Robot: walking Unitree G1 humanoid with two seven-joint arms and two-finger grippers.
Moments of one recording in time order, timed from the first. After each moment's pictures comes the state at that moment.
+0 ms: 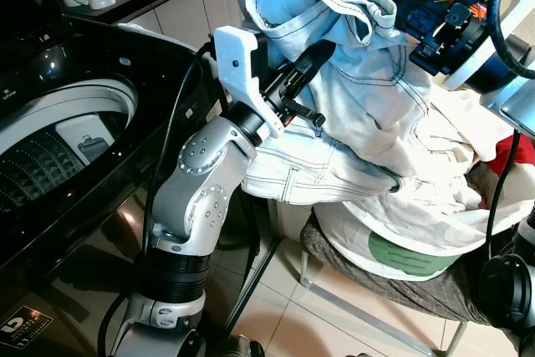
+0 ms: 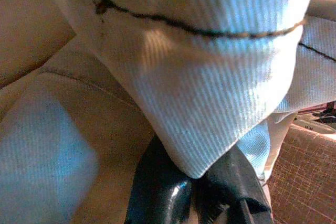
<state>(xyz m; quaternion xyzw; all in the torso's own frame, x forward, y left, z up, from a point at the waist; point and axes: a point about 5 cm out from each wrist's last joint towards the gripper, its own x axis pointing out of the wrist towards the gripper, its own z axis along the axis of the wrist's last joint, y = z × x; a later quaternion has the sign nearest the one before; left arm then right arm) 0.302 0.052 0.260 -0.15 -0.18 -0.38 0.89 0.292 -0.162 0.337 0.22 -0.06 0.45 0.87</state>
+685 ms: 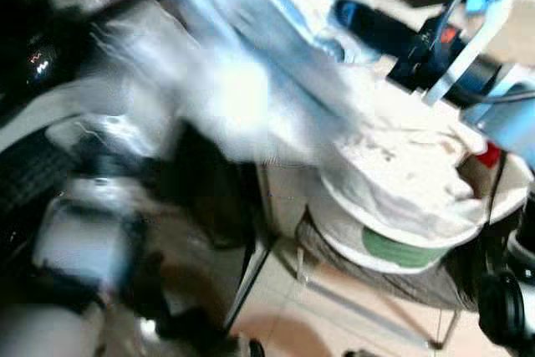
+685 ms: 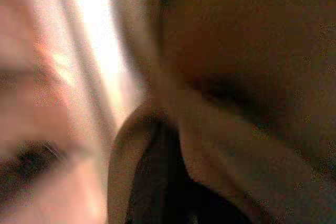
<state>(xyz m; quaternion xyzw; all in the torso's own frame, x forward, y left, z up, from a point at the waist) 0.367 0.151 0.373 0.02 -0.30 -0.18 0.94 0.285 -0.147 0.327 0.16 -0.07 0.44 0.88</state>
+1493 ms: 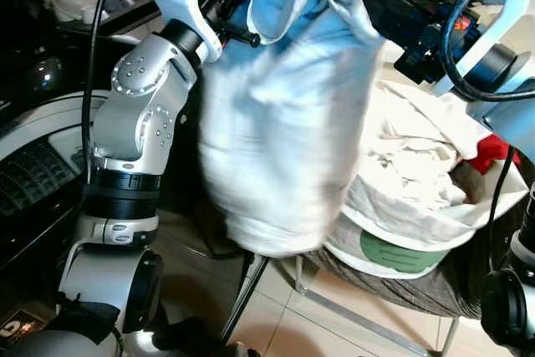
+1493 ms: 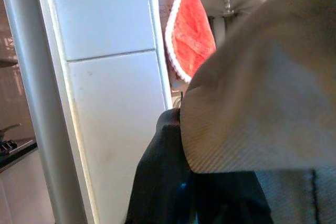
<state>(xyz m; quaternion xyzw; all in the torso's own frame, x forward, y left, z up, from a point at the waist) 0.354 0.119 0.320 -0.02 -0.23 -0.27 0.94 0.285 -0.148 0.331 0.15 -0.10 0.44 0.88</state>
